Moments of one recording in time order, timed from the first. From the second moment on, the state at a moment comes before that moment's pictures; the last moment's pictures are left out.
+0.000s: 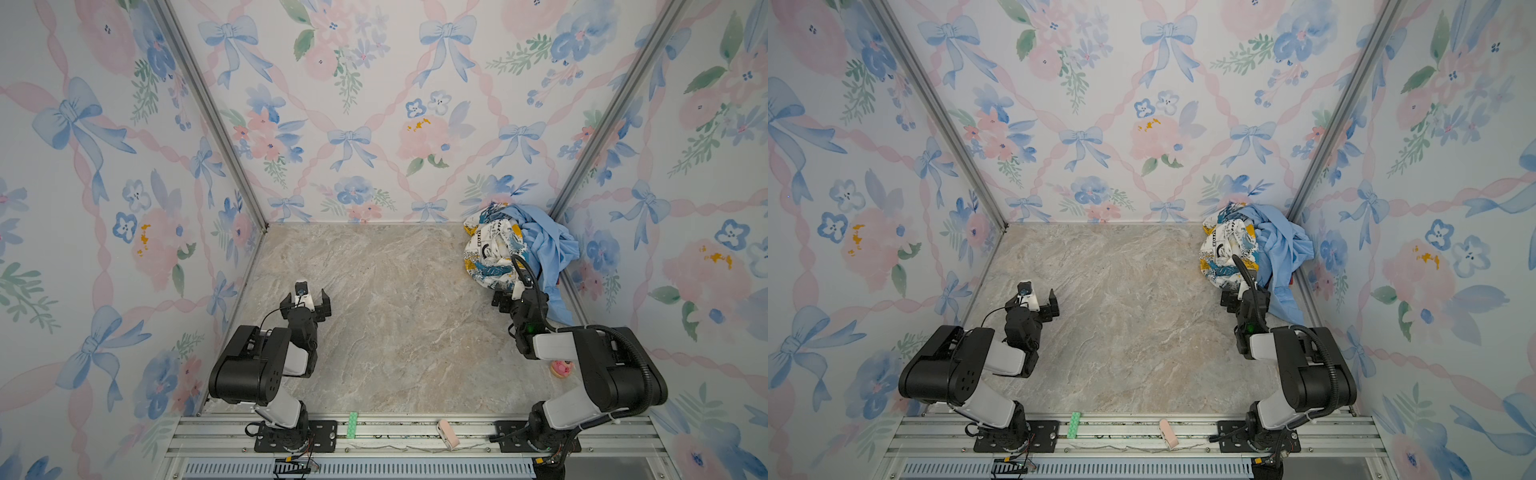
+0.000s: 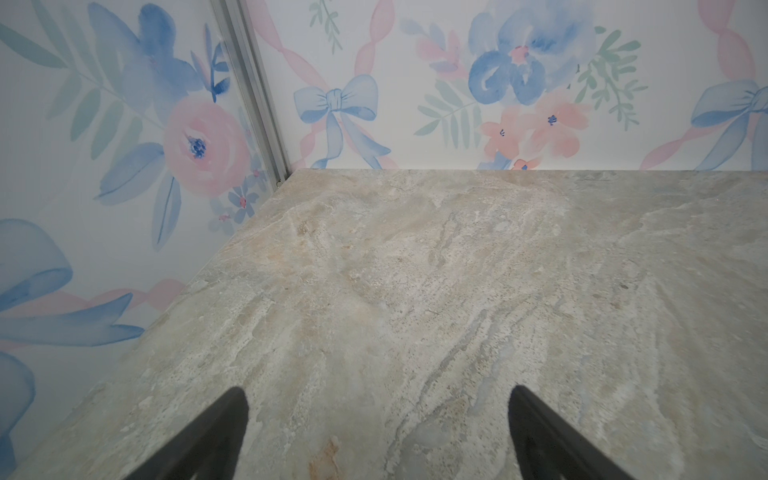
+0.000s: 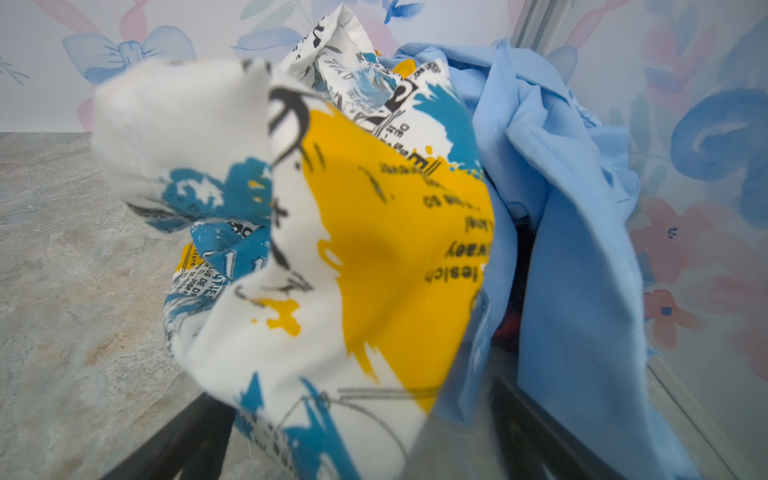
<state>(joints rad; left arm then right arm) -0.08 1.59 0.21 1.18 -0.29 0.03 0.07 1.55 0.39 0.83 0.23 0.00</state>
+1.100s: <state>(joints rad) -1.08 1.37 1.15 -0.03 -0.07 0.53 -0.47 1.20 0.98 -0.37 -0.19 0.46</state>
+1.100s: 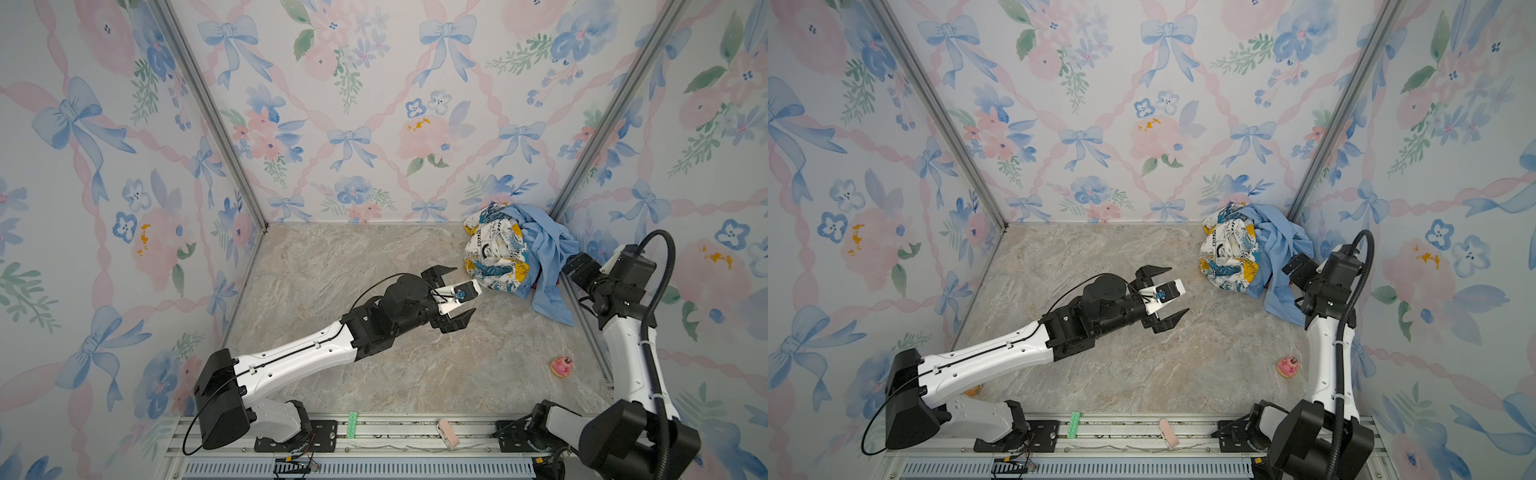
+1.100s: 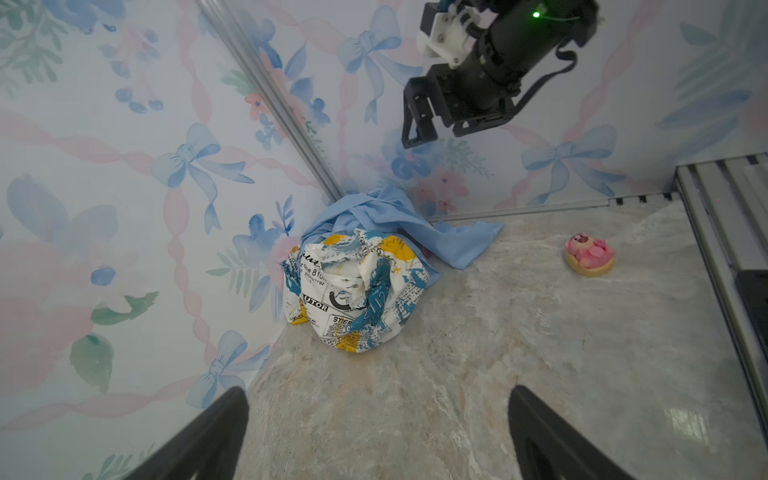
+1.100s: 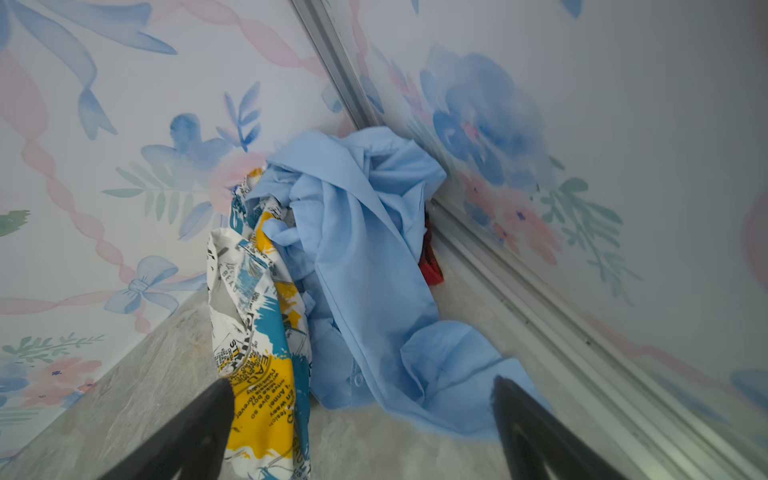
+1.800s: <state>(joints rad) -1.07 1.28 0.89 0.10 -0.07 0.57 -0.63 1.31 0.92 -0.38 -0.43 0.58</state>
